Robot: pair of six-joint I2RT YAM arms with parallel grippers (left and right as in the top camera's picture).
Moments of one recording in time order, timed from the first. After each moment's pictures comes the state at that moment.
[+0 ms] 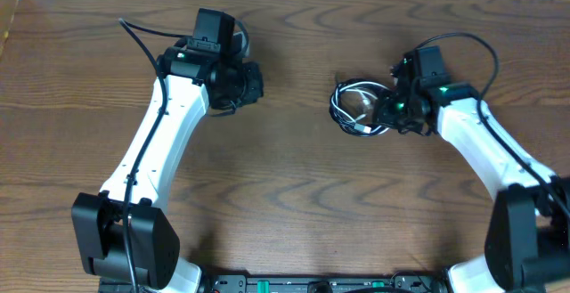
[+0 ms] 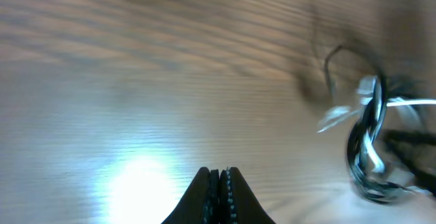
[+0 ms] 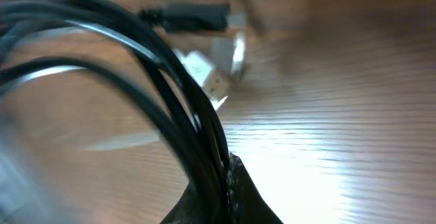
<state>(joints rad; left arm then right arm) -0.22 1.70 1.46 -0.95 0.28 -0.40 0.20 1.69 1.12 -0.61 -0.28 0.44</state>
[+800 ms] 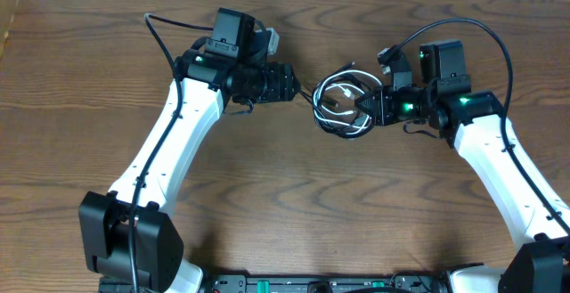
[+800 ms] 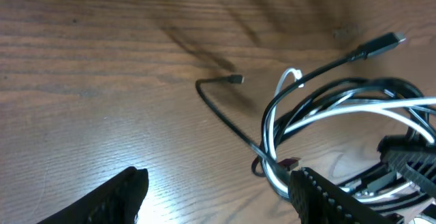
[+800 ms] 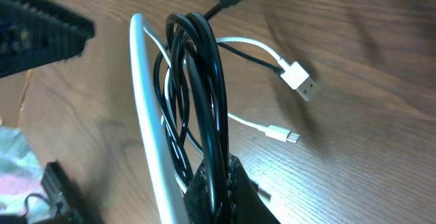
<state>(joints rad) -0.30 1.70 1.46 -0.84 0.42 -0.32 0.21 1.51 1.12 -0.56 -0.63 0.14</state>
